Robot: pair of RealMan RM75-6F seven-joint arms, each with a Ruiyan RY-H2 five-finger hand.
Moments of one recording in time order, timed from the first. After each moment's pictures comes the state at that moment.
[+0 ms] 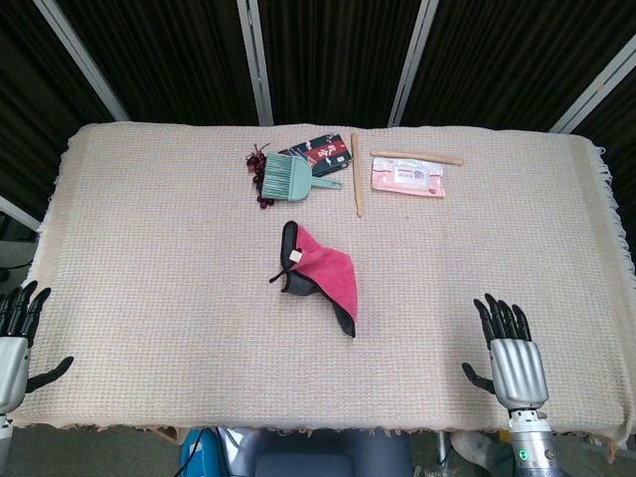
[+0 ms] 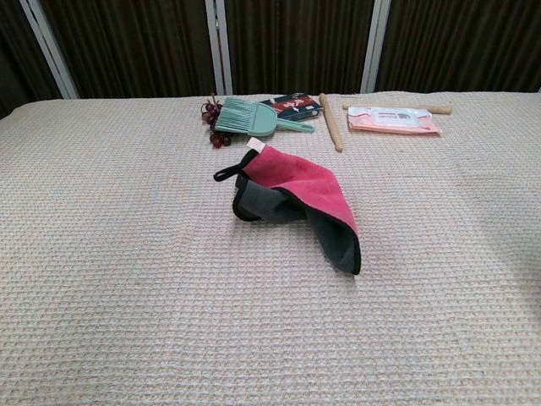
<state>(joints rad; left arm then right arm) 0.00 -1.19 -0.04 -1.66 1.56 1.62 0.19 0.08 -1.34 0.04 -1.86 -1.45 1.46 -0.43</state>
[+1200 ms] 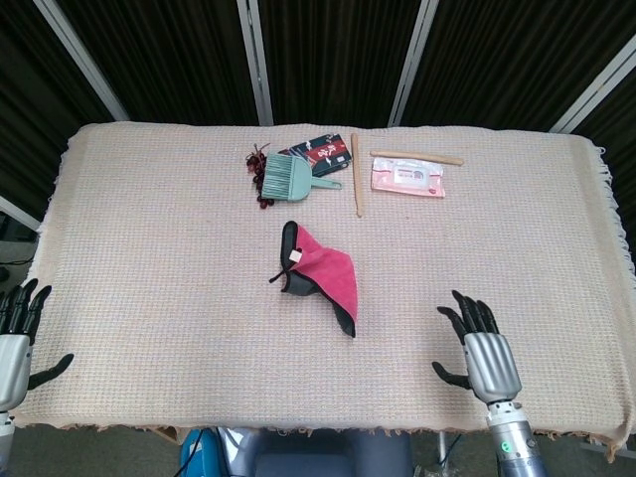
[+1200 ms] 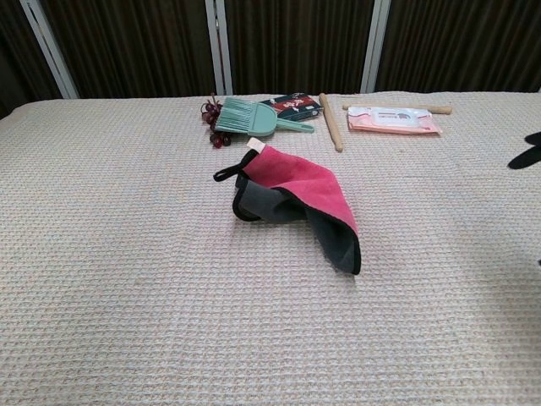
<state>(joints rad) 0.00 -1.21 -0.05 -1.65 1.55 1.62 0.22 0.15 -1.35 0.06 -1.94 -1.43 1.35 -0.33</state>
